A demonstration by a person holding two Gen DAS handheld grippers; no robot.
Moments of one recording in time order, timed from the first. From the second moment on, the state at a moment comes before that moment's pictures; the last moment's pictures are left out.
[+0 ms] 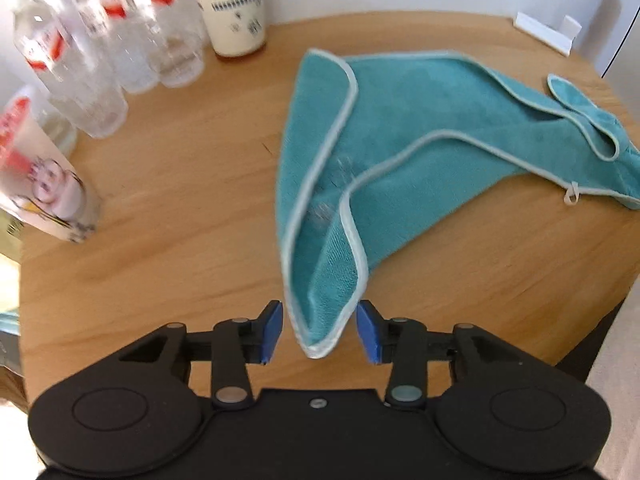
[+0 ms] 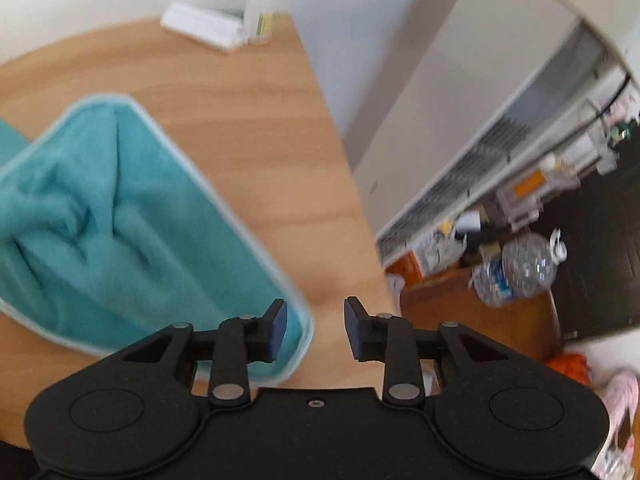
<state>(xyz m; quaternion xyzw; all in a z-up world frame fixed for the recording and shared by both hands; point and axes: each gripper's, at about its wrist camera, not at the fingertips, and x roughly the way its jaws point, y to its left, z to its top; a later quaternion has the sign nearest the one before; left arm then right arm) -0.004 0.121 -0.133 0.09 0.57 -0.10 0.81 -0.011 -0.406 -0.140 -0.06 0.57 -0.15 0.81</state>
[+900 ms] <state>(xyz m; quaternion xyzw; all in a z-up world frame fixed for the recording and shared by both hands) 0.139 0.036 -0.173 0.17 0.51 -0.06 0.84 0.152 -0.259 -0.186 0.02 0.64 0.07 0.76</state>
